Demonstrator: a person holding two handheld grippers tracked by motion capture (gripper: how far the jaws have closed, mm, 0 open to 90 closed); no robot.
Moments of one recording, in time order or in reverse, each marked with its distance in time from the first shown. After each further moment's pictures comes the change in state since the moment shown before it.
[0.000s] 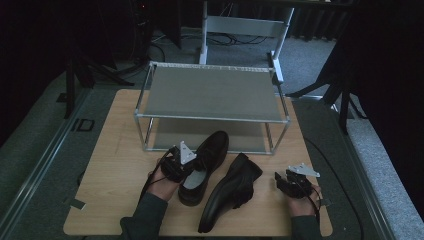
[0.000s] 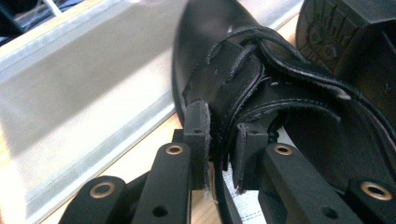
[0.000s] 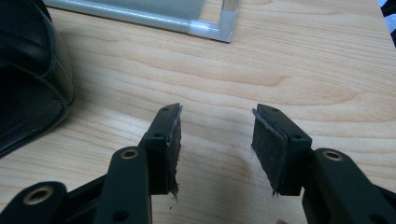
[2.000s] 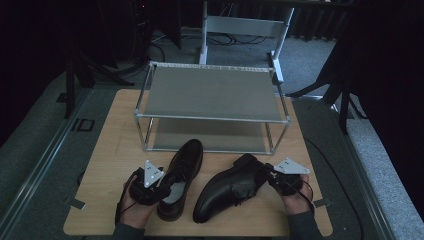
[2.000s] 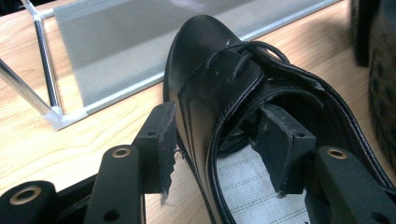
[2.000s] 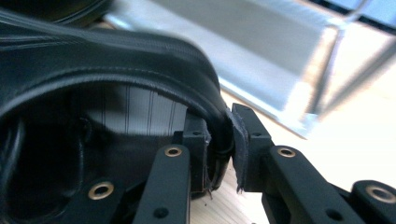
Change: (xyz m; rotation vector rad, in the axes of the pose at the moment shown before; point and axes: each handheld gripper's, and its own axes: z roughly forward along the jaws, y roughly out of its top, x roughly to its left) left arm 0.005 -0.062 -0.064 -0.048 0.070 -0.179; right arm 0.036 0.035 -0.028 -0.136 0.186 -0.297
